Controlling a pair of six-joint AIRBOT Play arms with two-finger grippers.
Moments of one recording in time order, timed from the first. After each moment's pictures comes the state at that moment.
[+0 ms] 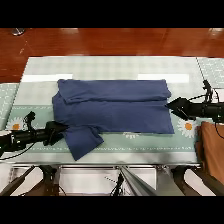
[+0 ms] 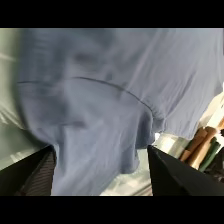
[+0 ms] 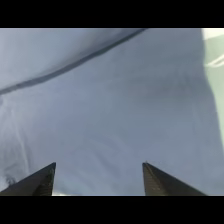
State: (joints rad) left arm 0.55 -1.04 0.23 0.63 -1.16 -1.05; right arm -0.38 -1.03 0.66 -0.76 1.14 1.25
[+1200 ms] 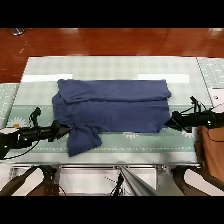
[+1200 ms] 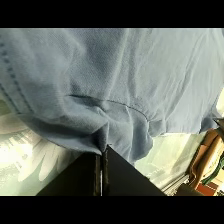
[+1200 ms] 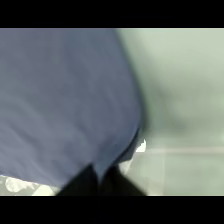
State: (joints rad) left arm 0.42 -1.03 0.24 0.52 -1.11 -0.97; right arm -0.36 -1.20 0.60 -0.95 1.14 1.34
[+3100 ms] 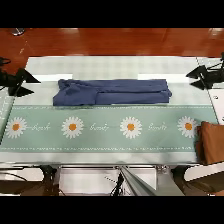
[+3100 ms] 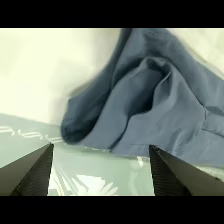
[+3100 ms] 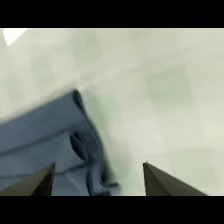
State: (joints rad) left arm 0.49 -1.51 1.35 0.98 -1.33 -1.52; right arm -0.52 -1.77 1.51 -0.86 1.26 1.34
